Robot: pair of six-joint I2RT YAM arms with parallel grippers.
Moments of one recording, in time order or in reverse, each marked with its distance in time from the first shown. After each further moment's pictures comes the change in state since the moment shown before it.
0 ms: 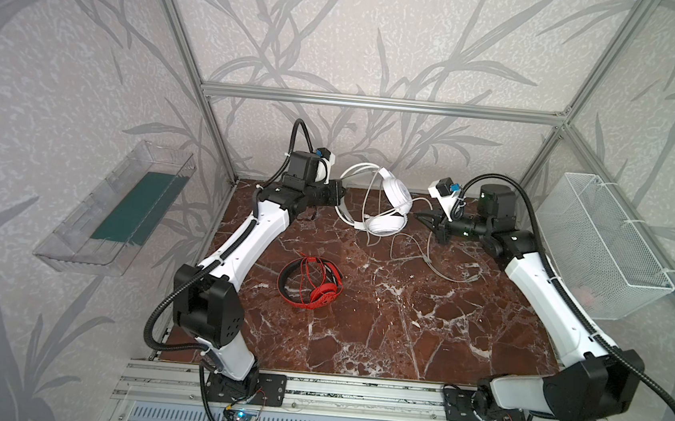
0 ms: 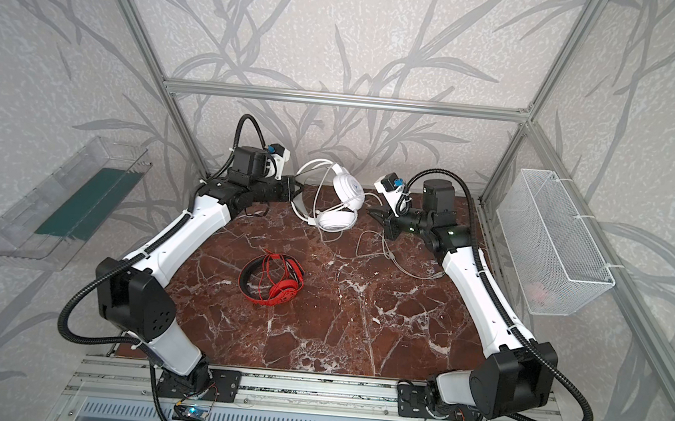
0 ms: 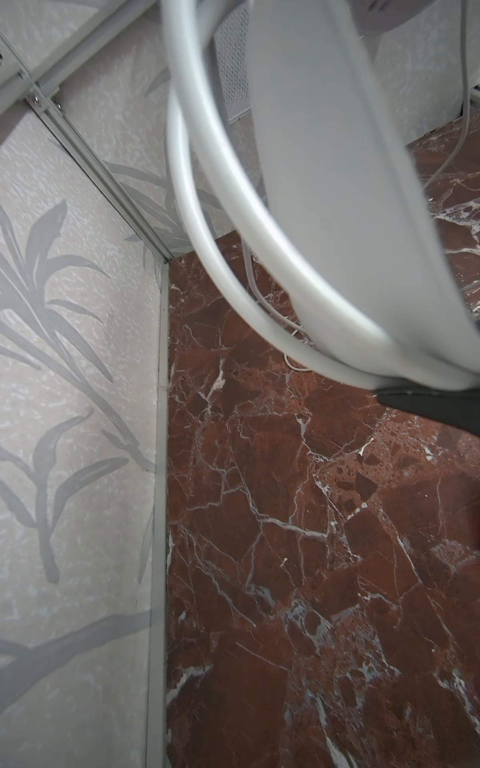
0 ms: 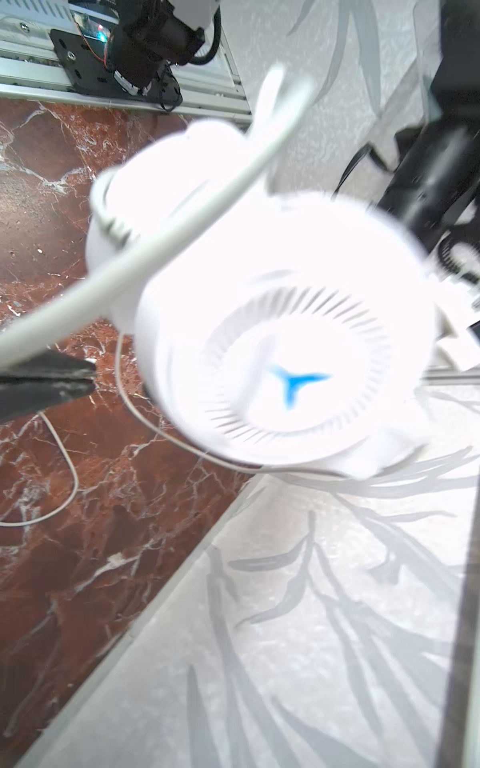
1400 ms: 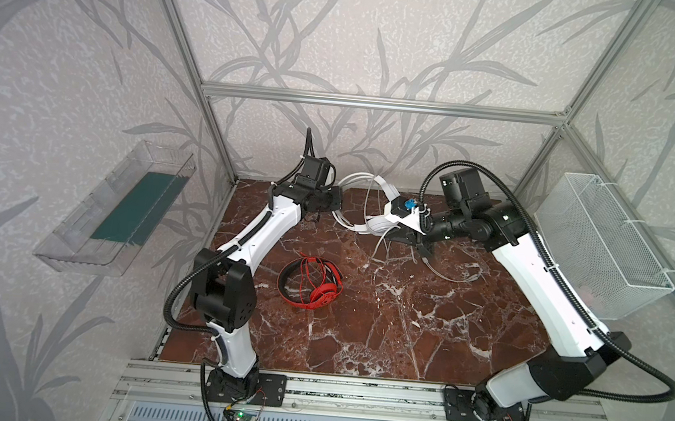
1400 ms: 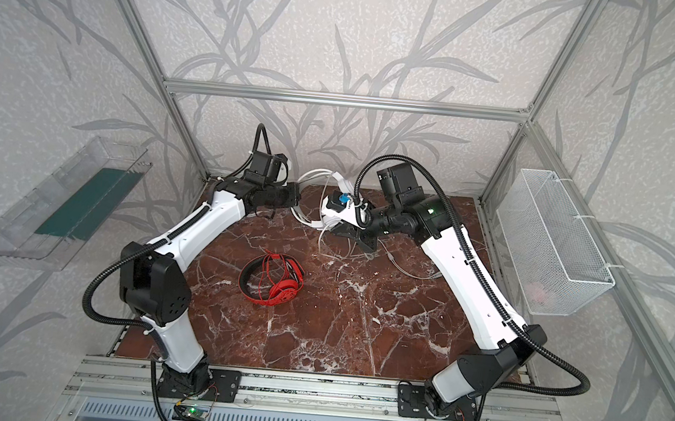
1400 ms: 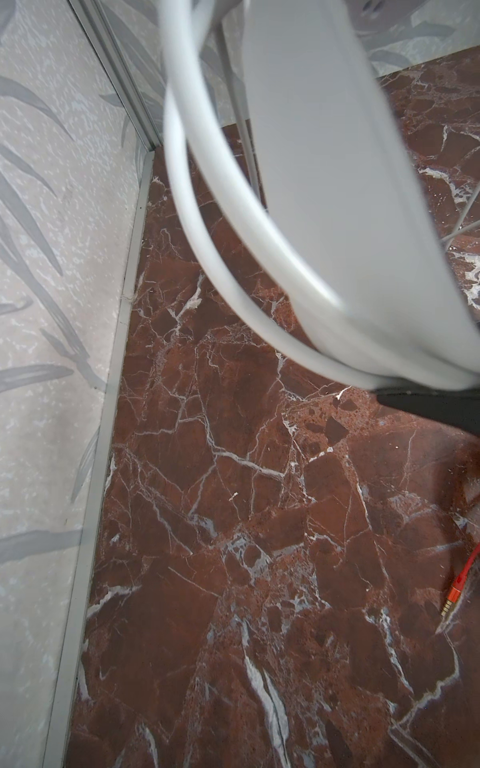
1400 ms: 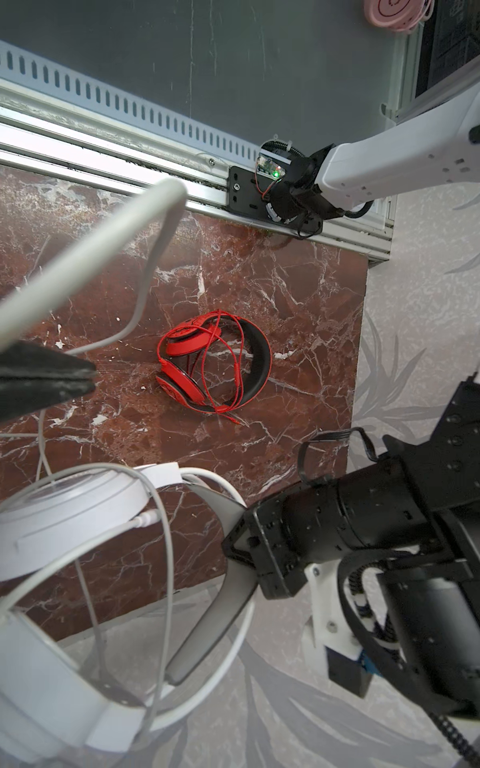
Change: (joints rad) left arm -0.025 0.115 0.065 -0.110 -0.185 -0.055; right arm 0.304 0.193 0.529 -0.694 0.088 -0.464
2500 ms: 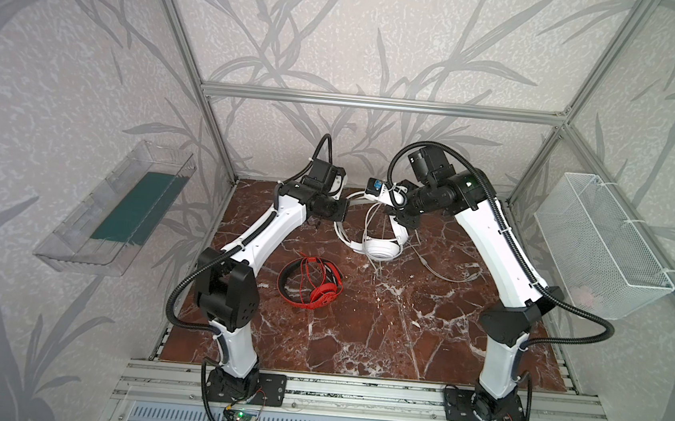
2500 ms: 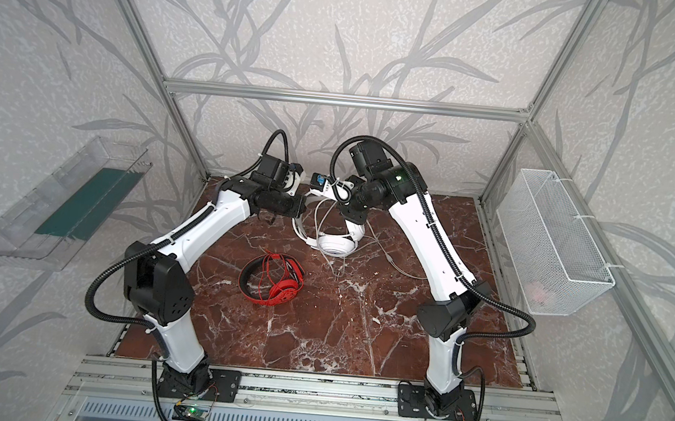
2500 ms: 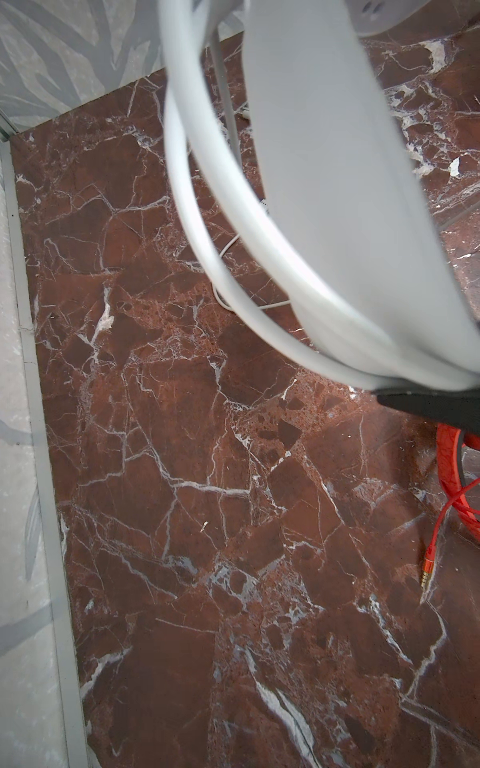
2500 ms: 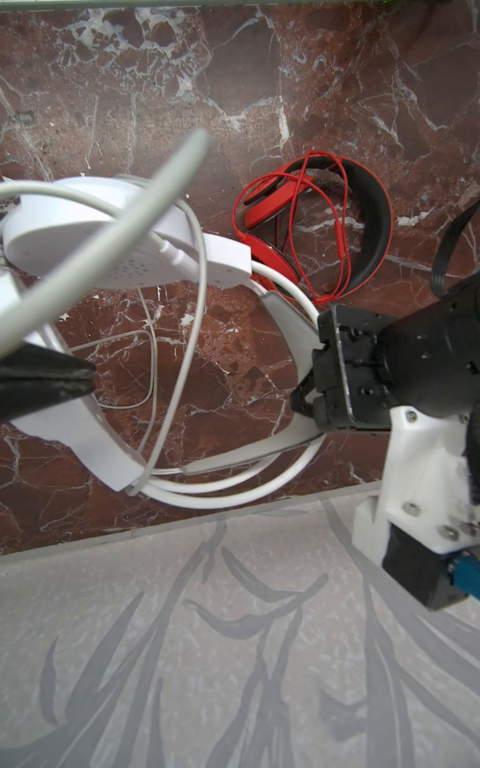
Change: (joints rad) left arm -0.042 0.014 0.038 -0.152 0.058 0.238; right arm 0.040 0.379 0.511 -0.226 0.432 -0.031
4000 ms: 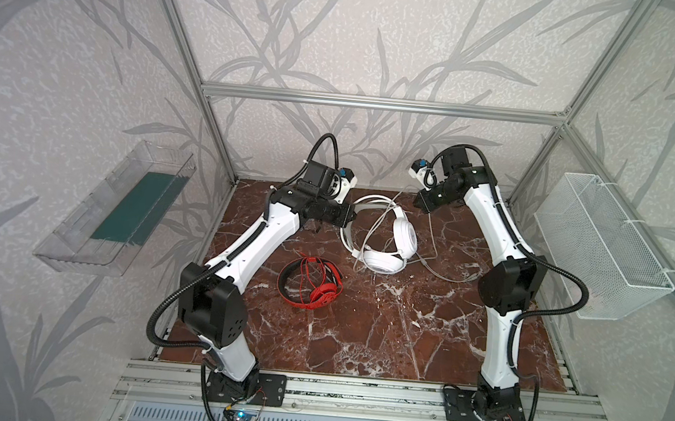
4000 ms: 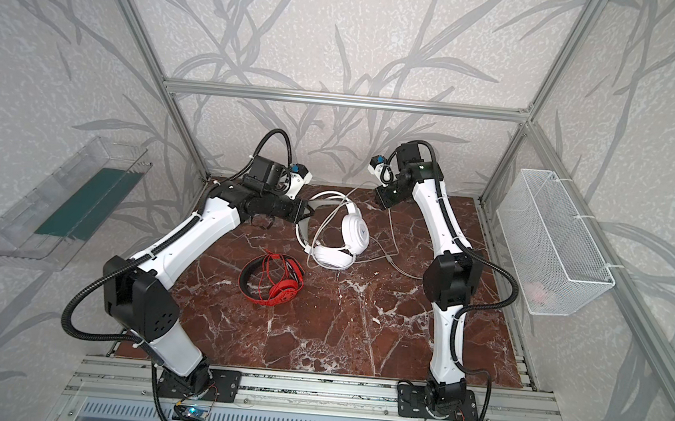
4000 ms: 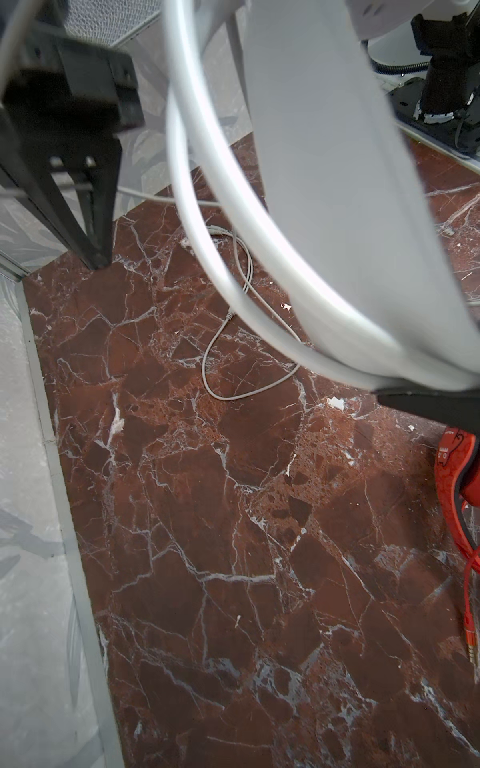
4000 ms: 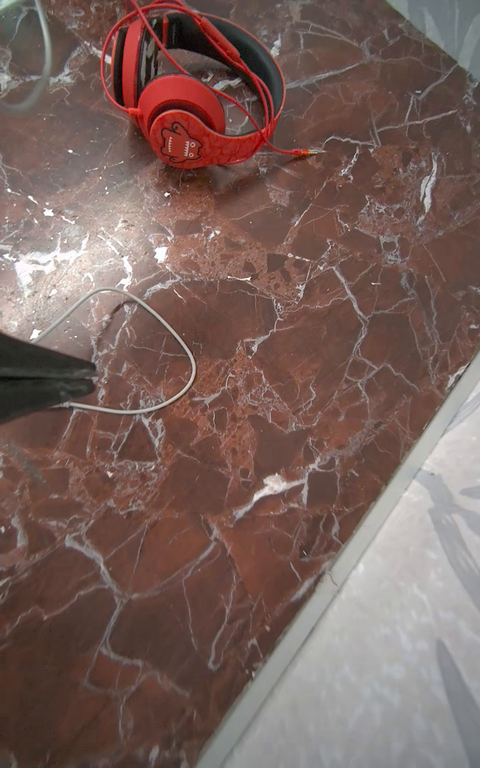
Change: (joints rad) left arm -0.023 -0.134 -0.083 0.047 0.202 0.063; right arm -0.359 0.223 -0.112 0.198 -0.143 0.512
